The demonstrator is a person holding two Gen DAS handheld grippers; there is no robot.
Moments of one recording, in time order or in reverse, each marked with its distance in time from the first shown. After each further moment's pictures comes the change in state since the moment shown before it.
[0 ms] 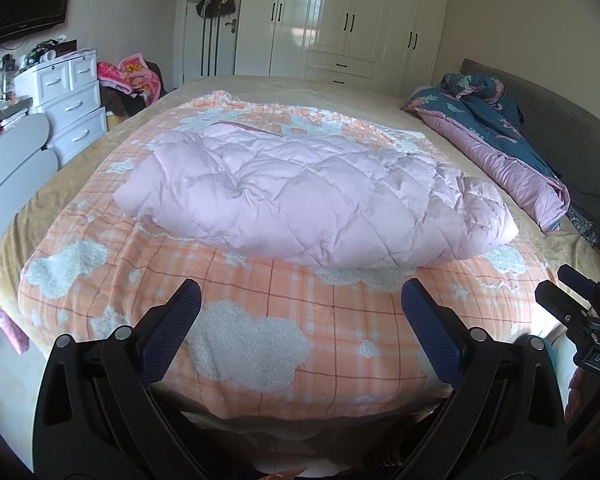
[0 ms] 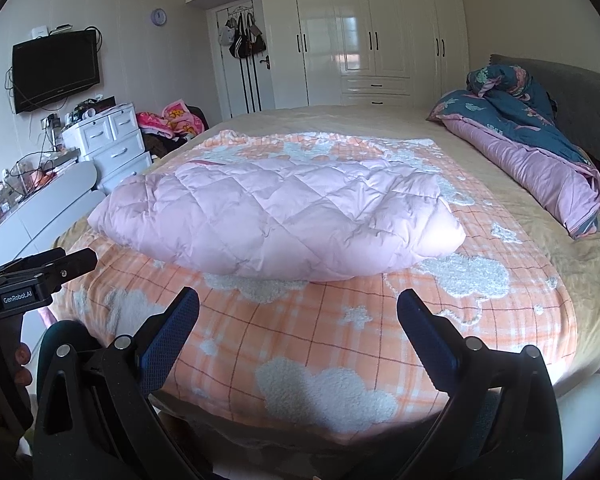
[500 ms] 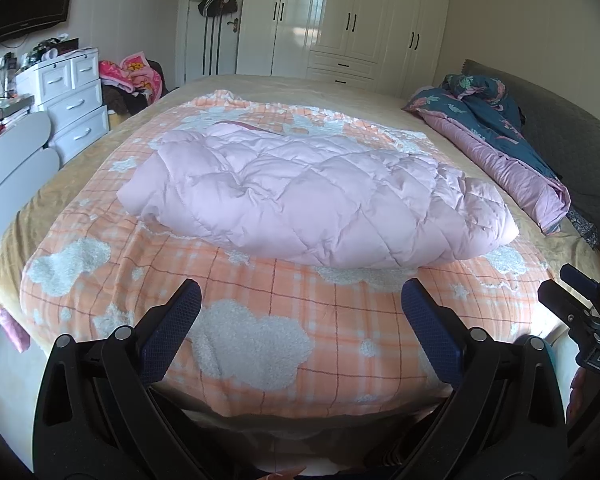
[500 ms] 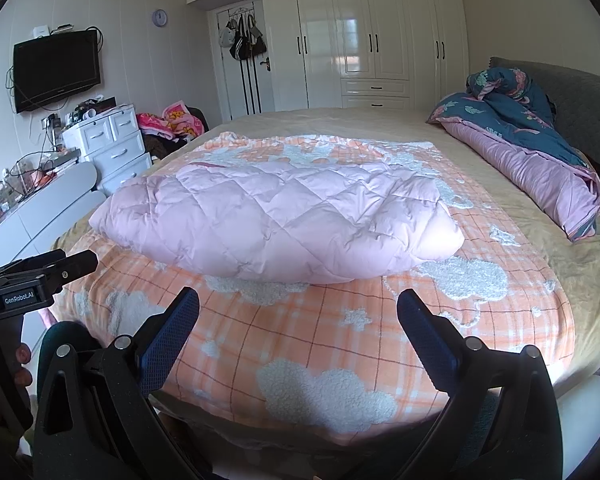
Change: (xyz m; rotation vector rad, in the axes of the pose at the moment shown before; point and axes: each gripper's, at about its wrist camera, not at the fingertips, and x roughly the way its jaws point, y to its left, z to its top) left arm -0.002 0.002 0.000 -0.005 0.001 0.003; right arm -0.003 0.001 0.001 -0.002 -0.002 0.001
